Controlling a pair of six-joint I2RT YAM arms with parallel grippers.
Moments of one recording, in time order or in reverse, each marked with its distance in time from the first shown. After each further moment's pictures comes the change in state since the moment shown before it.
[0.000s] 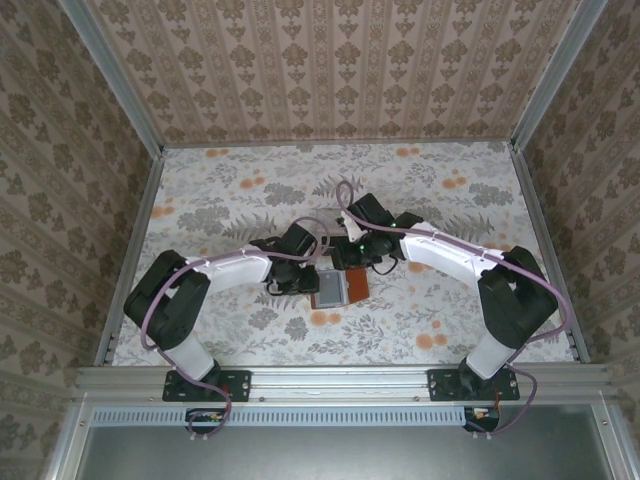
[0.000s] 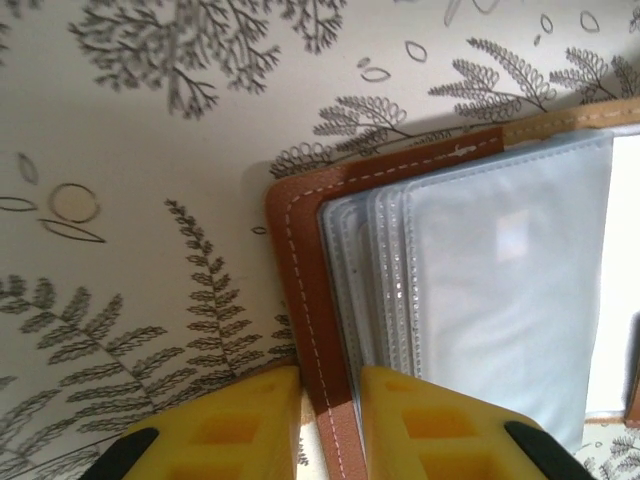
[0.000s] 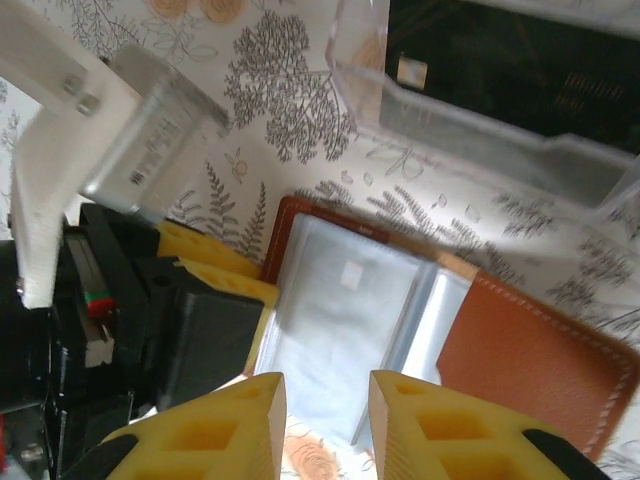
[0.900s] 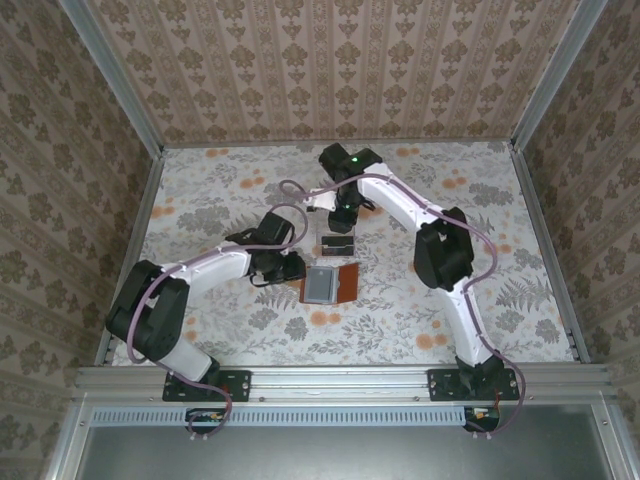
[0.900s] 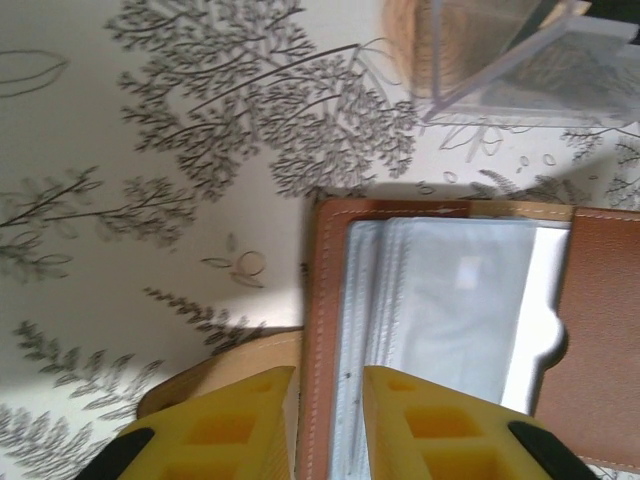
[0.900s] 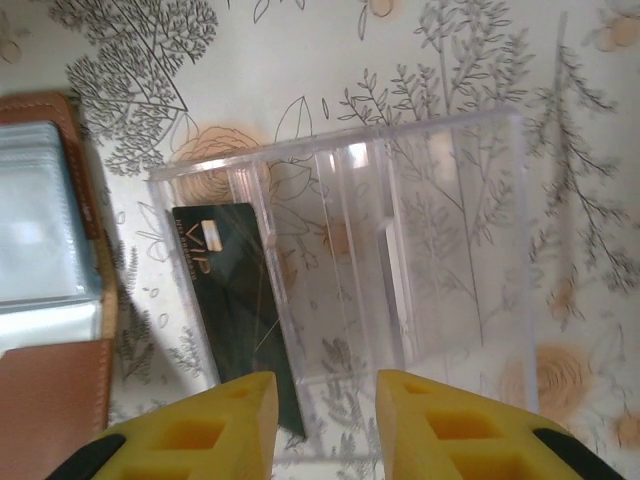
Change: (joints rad) left arm 0.138 -0.092 -0.019 0.001 0.051 0.038; right arm -0.078 0.590 0.957 -0.642 0.219 -1.202
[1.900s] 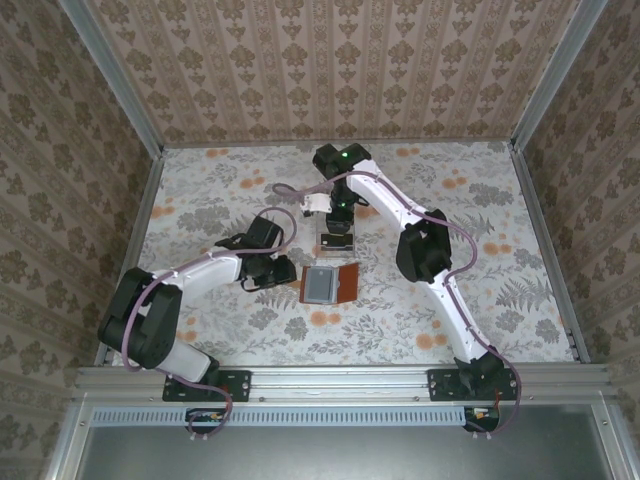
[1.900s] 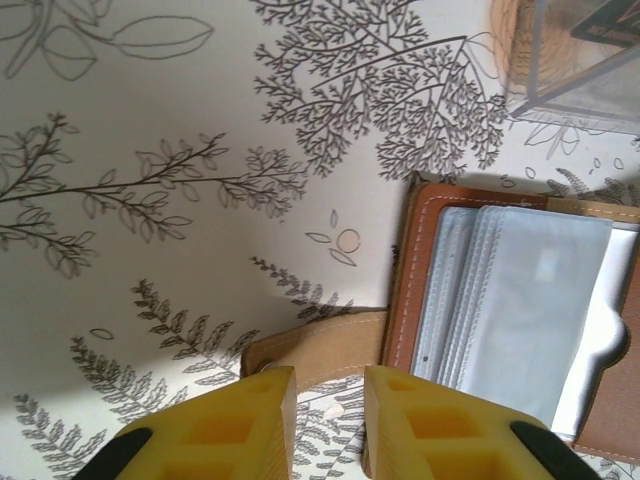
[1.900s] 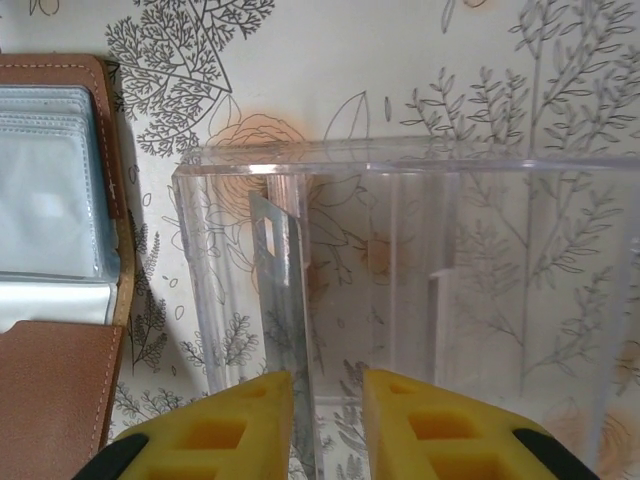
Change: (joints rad) left arm 0.061 -0.061 -0.078 0.002 -0.009 -0.002; right arm -0.001 0.265 0.397 -0.290 -0.035 -0.158
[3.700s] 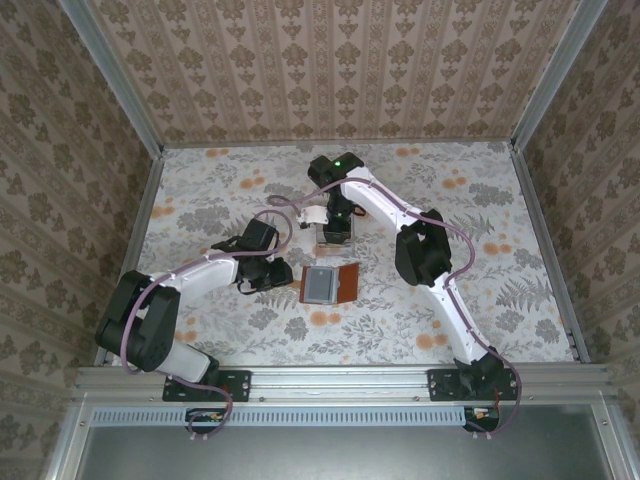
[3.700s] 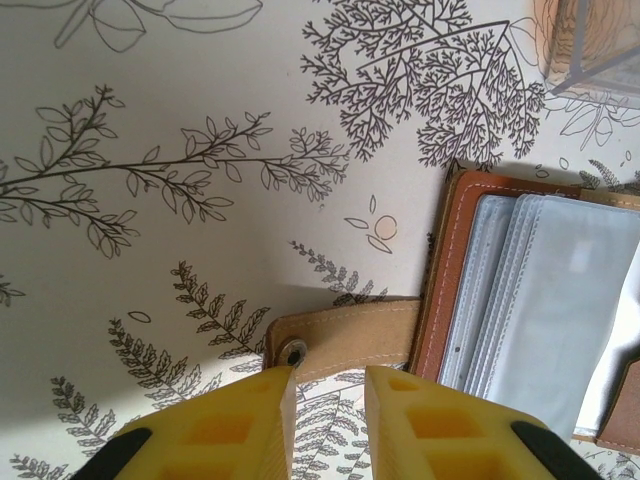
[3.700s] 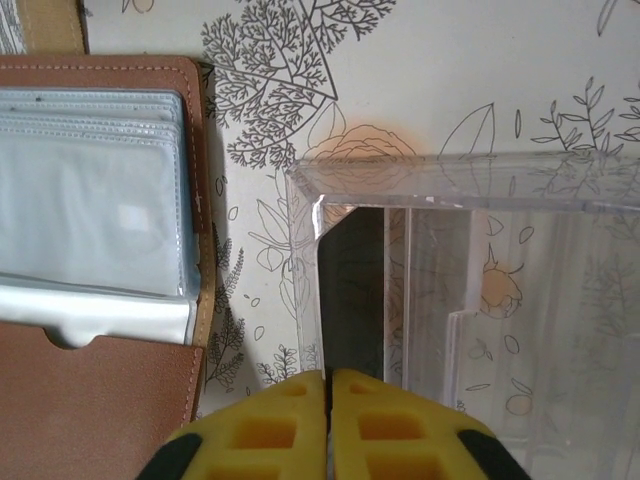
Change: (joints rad) left arm 0.026 -0.020 -0.041 0.008 0.011 0.008; right arm 0.037 -0.031 -0.125 0.009 -0.041 0.019
